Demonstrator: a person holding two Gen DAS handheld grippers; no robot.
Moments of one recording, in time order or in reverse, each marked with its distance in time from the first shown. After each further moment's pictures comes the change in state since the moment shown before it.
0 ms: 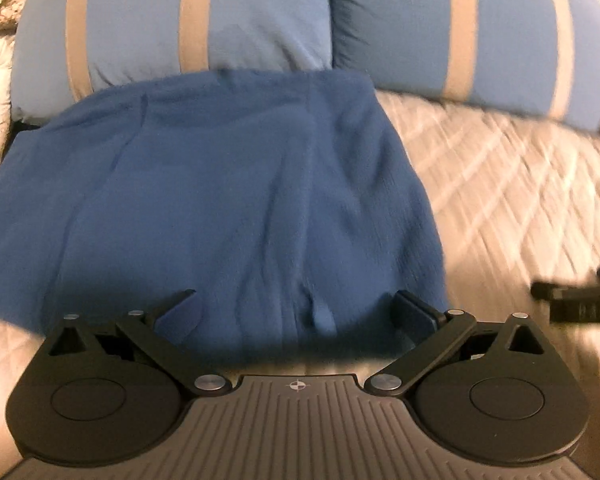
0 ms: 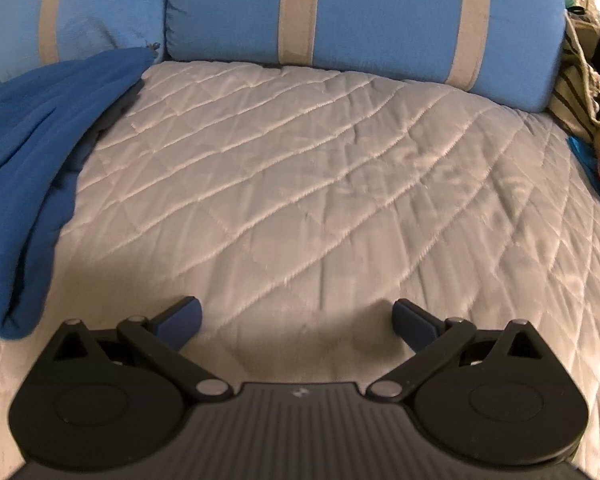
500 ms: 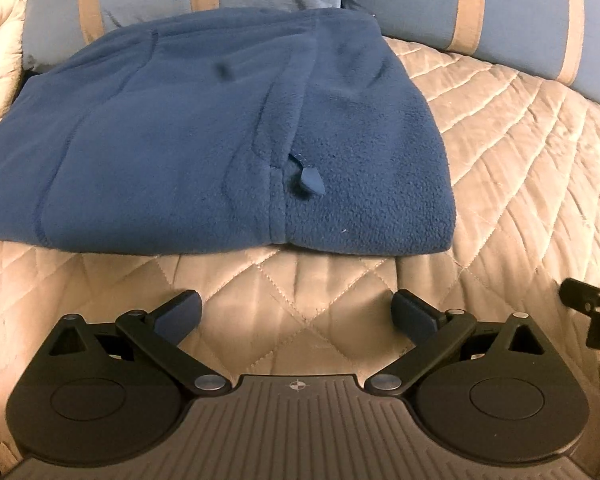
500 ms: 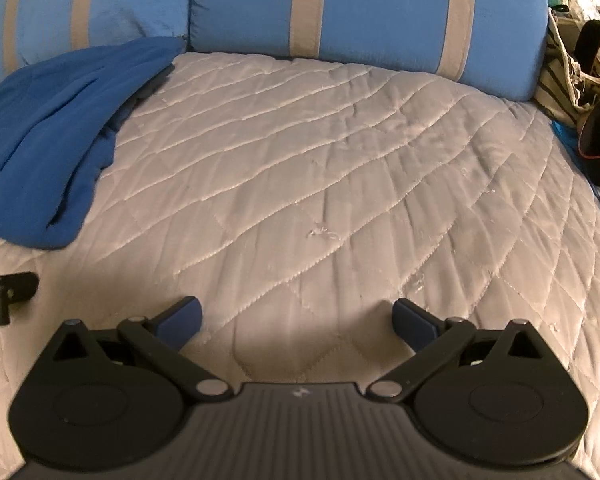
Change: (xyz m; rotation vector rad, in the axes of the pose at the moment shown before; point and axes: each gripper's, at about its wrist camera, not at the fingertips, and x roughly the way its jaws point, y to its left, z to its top) left arm 0.012 -0.006 -0.024 -0.076 0.105 0.021; right arm -0.036 -0.002 -0.047 -0.029 -0.023 0.018
